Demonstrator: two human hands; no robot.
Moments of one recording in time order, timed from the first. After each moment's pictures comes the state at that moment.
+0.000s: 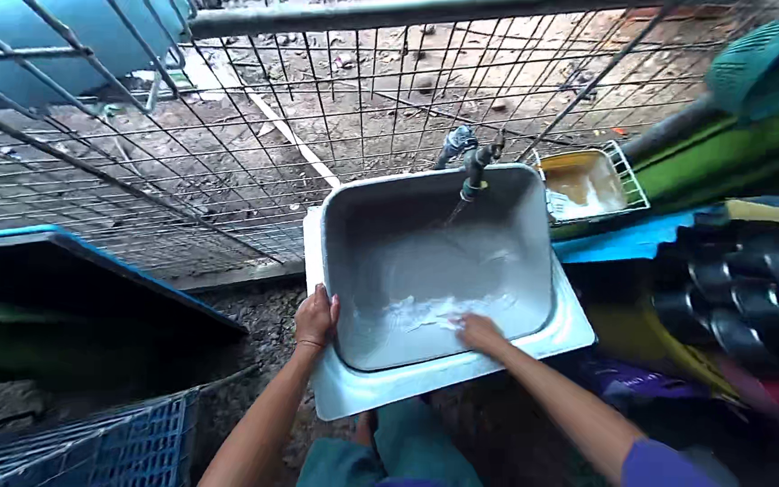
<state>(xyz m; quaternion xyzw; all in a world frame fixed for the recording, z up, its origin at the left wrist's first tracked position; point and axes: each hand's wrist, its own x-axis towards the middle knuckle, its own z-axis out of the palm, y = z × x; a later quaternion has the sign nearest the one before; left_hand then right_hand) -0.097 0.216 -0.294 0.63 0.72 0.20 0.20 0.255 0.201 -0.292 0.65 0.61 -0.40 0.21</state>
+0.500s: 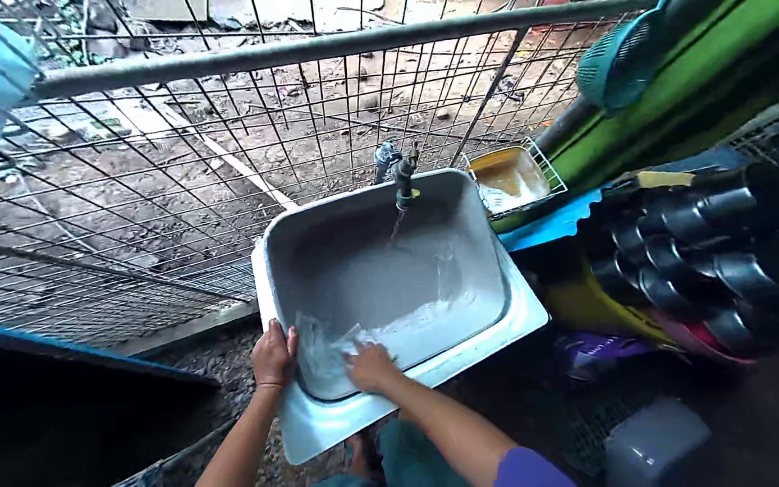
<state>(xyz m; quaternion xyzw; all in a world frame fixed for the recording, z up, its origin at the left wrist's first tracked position) -0.093 0.216 -0.291 0.63 0.73 0.19 0.18 0.102 0.183 -0.308 0.57 0.67 -0.45 0.15</state>
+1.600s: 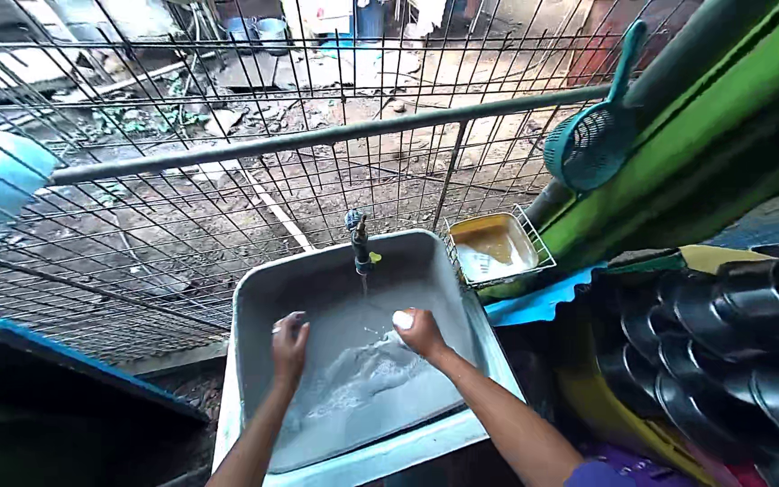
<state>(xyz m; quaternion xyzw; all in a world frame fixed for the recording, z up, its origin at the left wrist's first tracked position) 0.028 0.286 -0.245 0.54 0.66 0.43 0.30 0.307 0.306 -0.174 0.63 0.64 -0.39 -0.18</state>
